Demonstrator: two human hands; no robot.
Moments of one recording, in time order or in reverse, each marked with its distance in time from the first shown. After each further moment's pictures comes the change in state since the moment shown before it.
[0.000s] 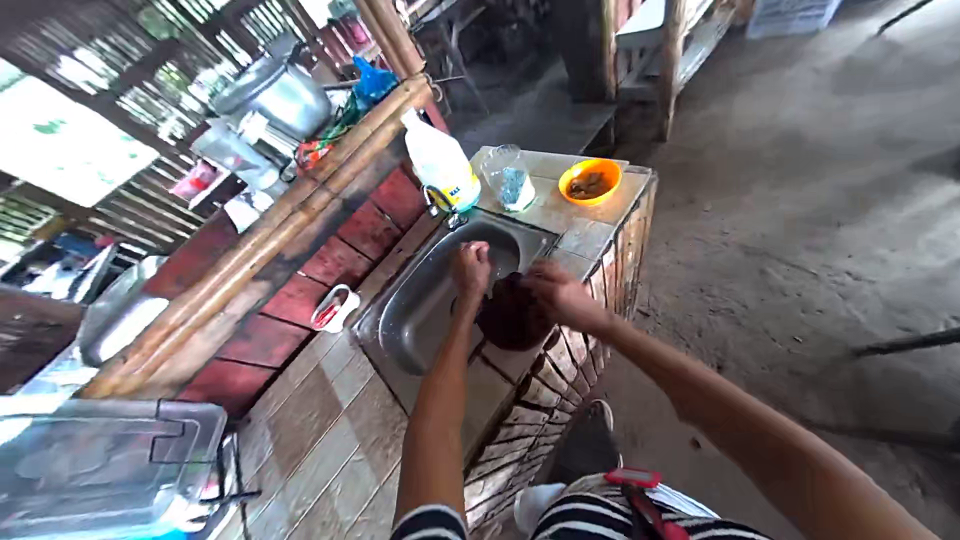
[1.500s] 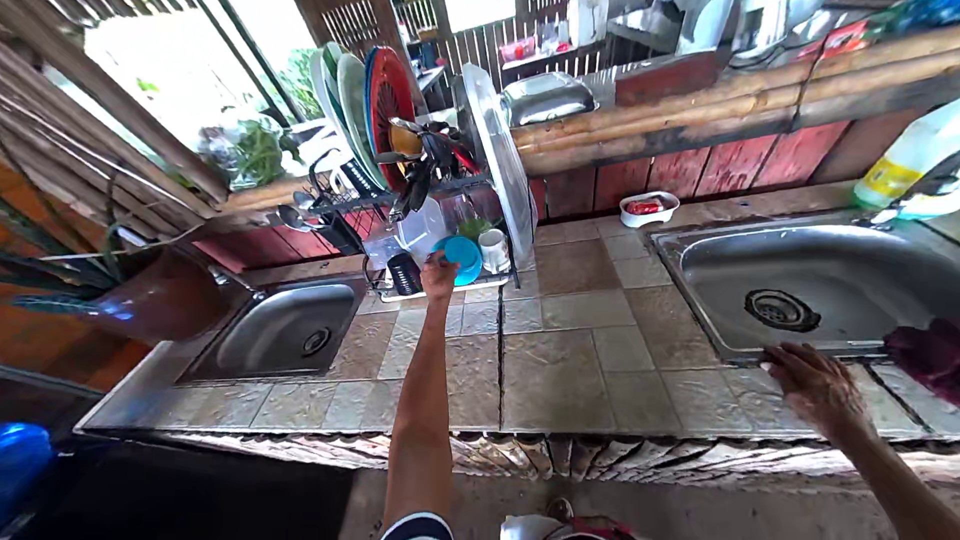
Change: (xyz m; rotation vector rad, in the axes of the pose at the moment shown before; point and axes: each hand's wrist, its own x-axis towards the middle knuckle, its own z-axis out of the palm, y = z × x) left_hand -0.502 -0.443 -0.425 -0.185 0.662 -0.983; right_hand -0.057 -0.146 0.234 -0.253 -0.293 -0.123
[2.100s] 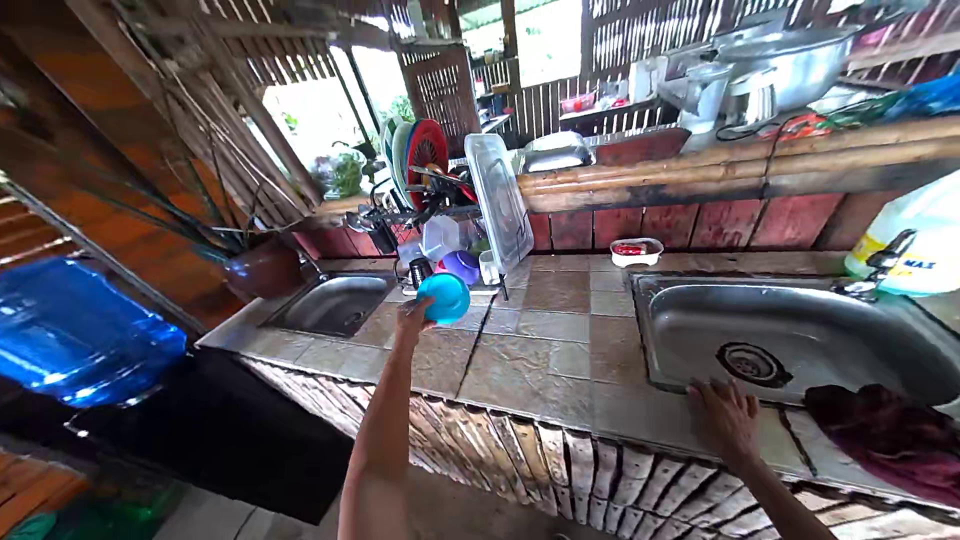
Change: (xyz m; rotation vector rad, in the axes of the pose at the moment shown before) left_hand -0.196 0.092 -0.061 -0.383 0.206 -0.339; right_hand 0.002 -0.011 -0.025 0.146 -0.124 0.011
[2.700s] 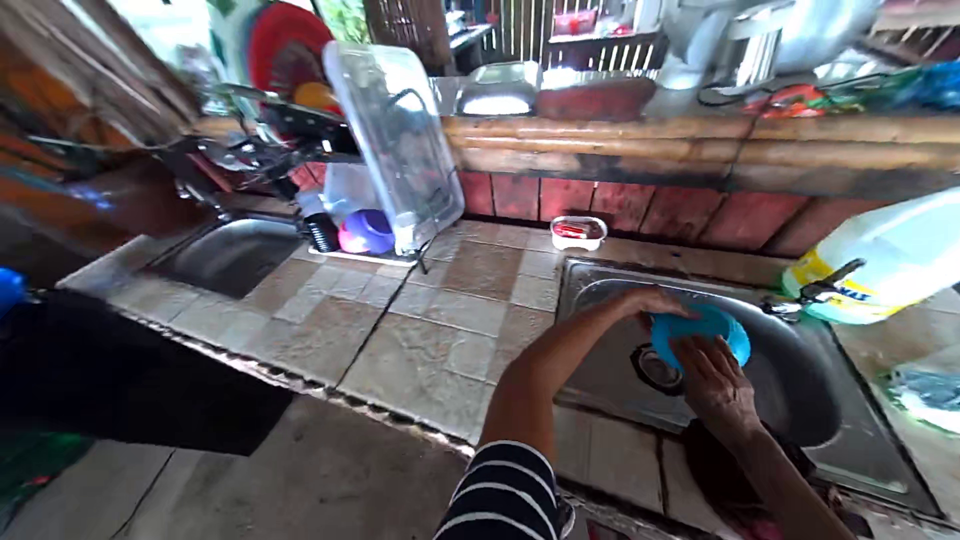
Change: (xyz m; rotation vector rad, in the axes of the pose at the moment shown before) left_hand -0.167 0.069 0.539 0.507 -1.296 0.039; right_hand 0.137 0.114 -0.108 -0.237 0.280 -0.758
